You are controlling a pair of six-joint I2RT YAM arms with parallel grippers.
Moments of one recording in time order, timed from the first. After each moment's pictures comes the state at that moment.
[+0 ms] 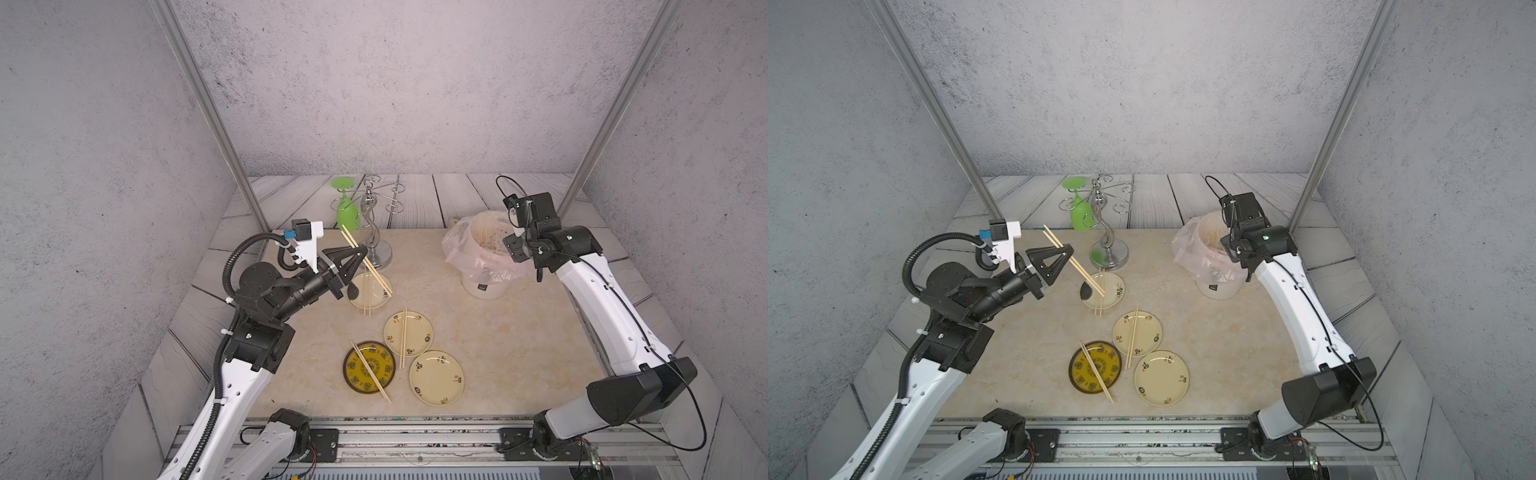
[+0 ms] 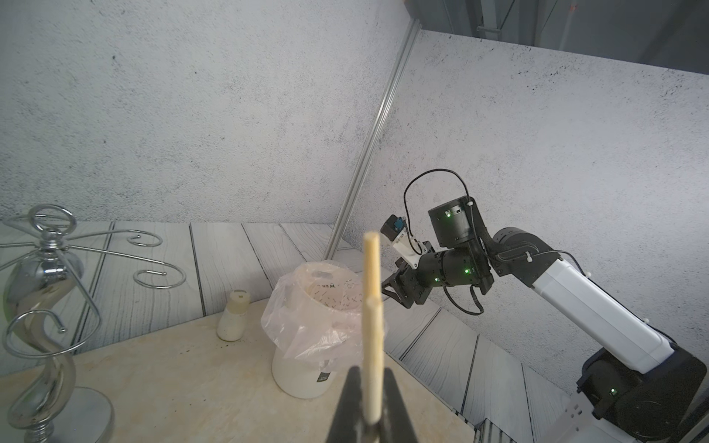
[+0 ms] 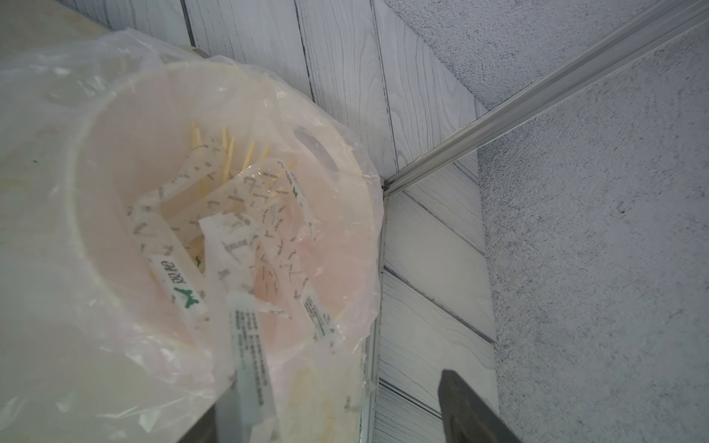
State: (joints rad) left arm -0.33 0.88 1.01 0.08 0.62 -0.52; right arm 0.31 1.52 1.76 -1.03 0.52 -0.28
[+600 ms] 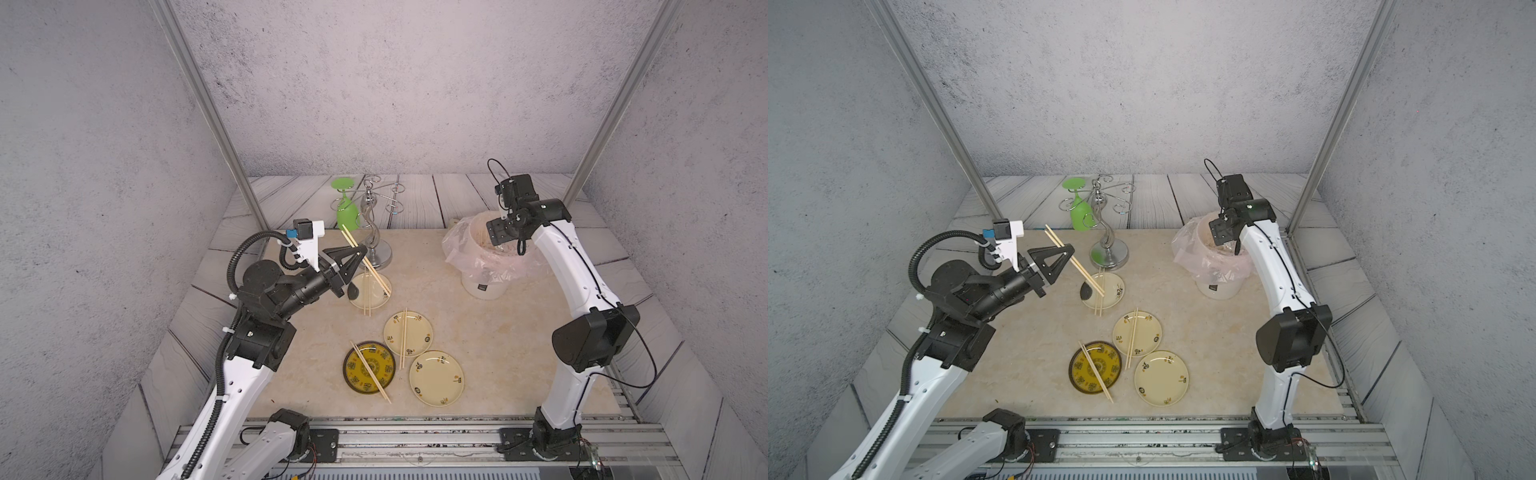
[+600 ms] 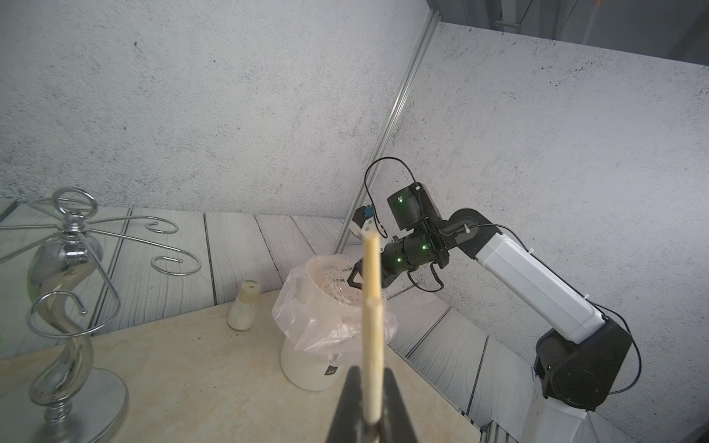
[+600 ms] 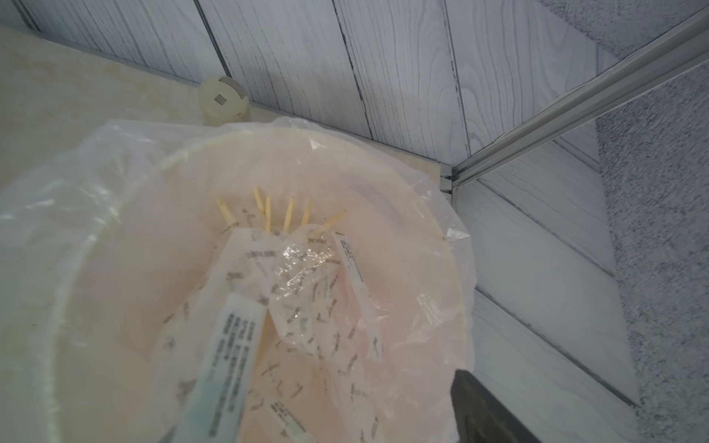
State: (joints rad) left arm -0.32 0.89 1.01 0.04 0.60 -0.51; right arm 0.24 1.87 2.10 -1.14 0.33 -0.10
